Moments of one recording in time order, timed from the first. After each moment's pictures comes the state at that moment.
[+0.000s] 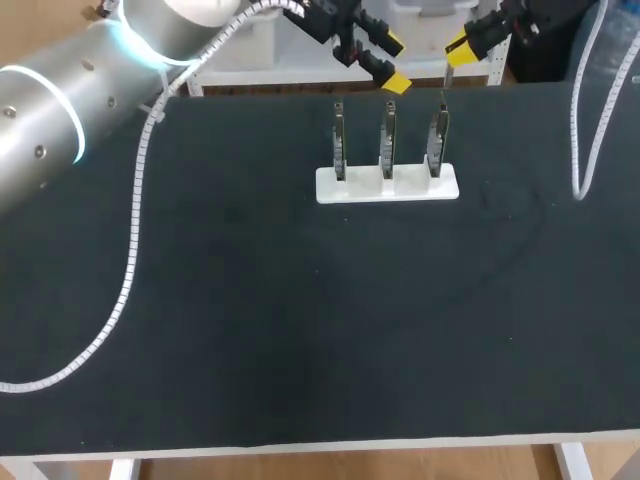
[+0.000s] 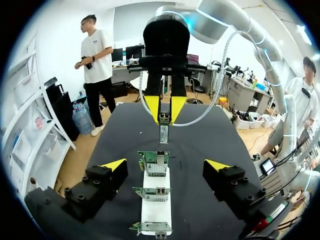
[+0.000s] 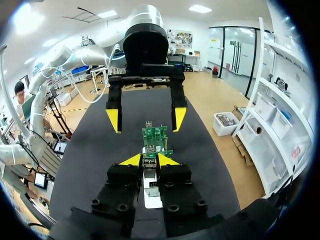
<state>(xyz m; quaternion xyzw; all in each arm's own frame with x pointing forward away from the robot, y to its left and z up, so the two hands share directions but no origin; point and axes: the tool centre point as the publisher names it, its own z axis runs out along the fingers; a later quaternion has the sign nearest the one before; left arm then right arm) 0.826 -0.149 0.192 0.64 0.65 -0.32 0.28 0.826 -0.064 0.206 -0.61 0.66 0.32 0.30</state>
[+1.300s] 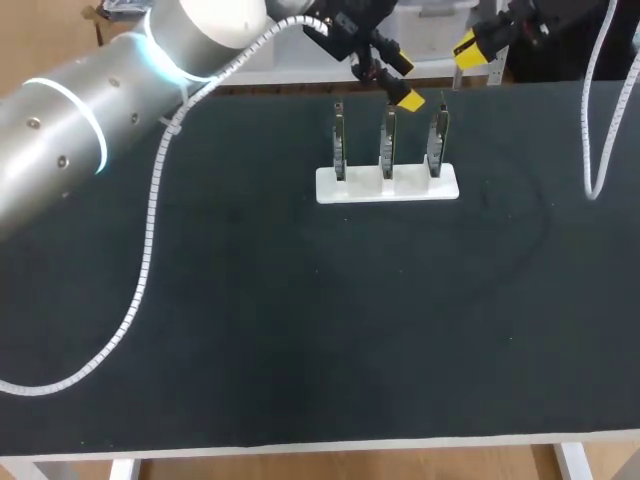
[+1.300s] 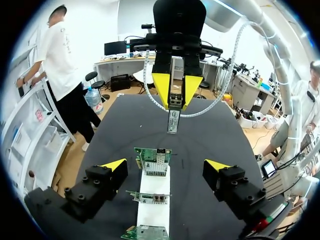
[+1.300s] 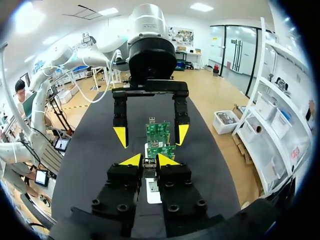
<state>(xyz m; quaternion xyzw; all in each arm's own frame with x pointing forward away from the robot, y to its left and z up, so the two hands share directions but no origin) 0.825 -0.165 0.167 0.63 0.67 -0.30 0.26 0.817 -0.074 0.208 -0.61 0.66 0.31 0.29</state>
